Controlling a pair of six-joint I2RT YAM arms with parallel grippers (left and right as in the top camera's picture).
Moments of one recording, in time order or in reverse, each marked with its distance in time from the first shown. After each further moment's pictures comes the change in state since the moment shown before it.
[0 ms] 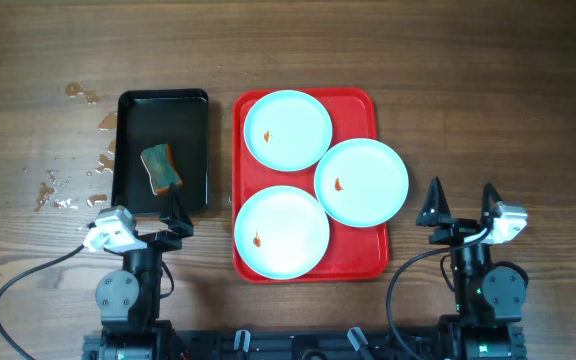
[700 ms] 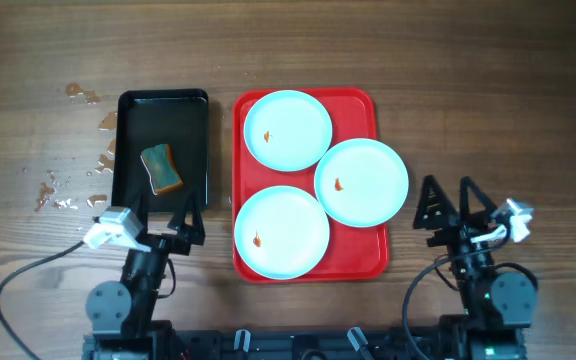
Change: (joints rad) left arm 0.000 0.010 0.070 0.079 0.262 -0.094; right arm 0.001 0.070 0.135 -0.002 -0.212 0.339
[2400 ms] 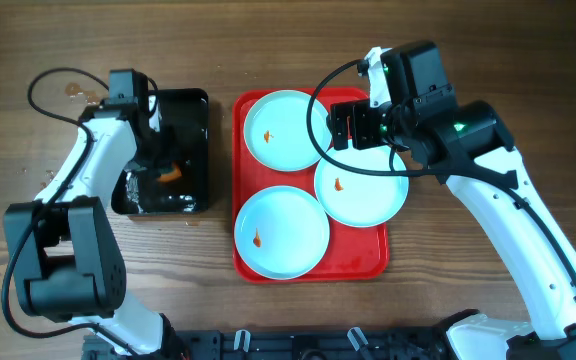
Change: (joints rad) left arm 0.056 1.781 1.092 -0.750 -0.188 0.299; right arm 0.396 1.391 1.289 -0.900 0.090 -0.389
